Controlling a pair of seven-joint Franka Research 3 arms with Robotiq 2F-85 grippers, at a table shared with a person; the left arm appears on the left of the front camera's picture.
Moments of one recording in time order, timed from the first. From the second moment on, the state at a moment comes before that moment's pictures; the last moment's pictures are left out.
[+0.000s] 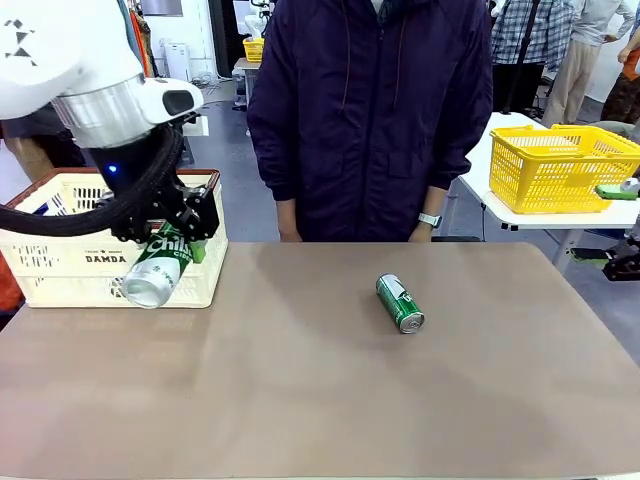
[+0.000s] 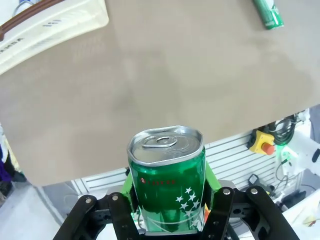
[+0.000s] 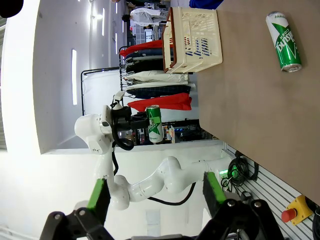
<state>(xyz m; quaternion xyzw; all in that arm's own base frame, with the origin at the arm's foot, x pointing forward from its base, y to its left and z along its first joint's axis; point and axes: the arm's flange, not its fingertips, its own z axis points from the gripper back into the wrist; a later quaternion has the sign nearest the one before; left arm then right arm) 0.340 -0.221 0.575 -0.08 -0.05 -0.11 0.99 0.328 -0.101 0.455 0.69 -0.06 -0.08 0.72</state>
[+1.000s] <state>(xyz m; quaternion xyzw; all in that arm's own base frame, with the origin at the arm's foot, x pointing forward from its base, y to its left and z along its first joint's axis) 0.574 -0.039 0.593 -0.02 -0.13 -0.12 0.99 0.328 -0.102 0.455 0.69 -0.06 -0.08 0.72</state>
